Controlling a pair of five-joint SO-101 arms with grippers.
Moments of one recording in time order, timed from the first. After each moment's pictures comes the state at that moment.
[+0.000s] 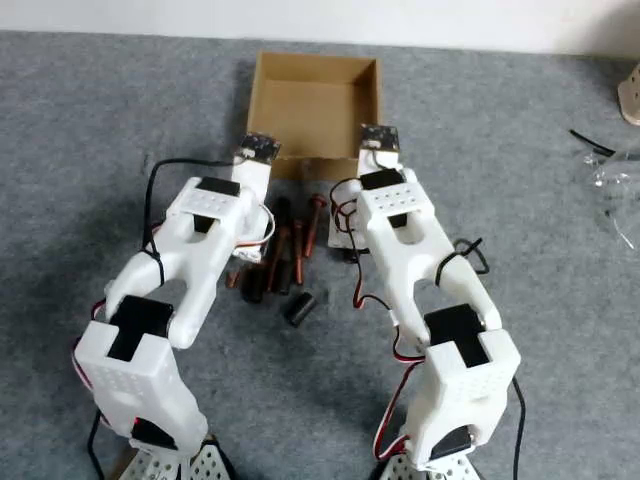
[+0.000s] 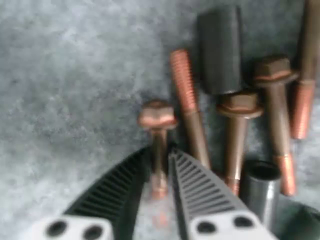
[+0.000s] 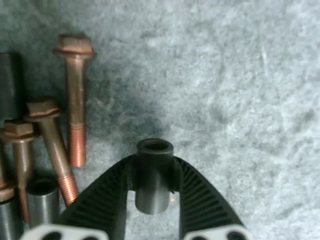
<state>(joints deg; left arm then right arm) 5.7 14.6 19.1 56.7 2.7 -22.3 15.3 7.7 62.2 -16.7</state>
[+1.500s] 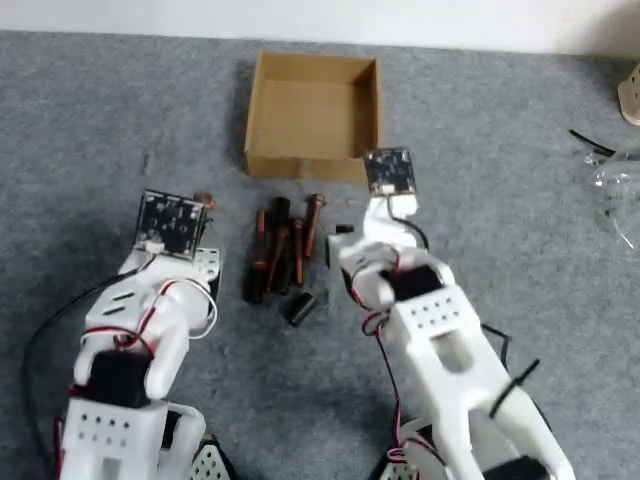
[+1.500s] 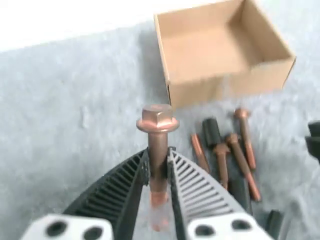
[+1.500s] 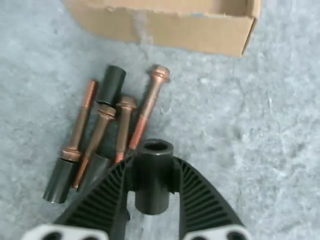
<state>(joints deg) 2.6 -78.1 64.1 49.8 -2.2 -26.4 -33.8 52.7 33.9 -9.3</state>
